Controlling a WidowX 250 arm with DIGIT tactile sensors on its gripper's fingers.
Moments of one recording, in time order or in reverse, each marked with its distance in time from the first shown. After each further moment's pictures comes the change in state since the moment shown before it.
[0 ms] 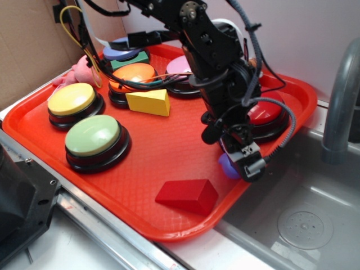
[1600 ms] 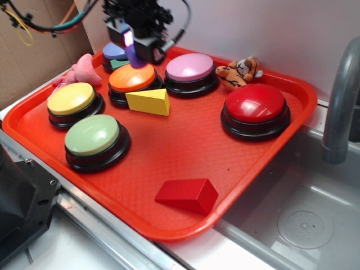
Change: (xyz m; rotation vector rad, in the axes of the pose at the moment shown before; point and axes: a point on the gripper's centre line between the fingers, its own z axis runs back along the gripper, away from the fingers) arm -0.041 0.127 0.133 0.395 0.164 0.523
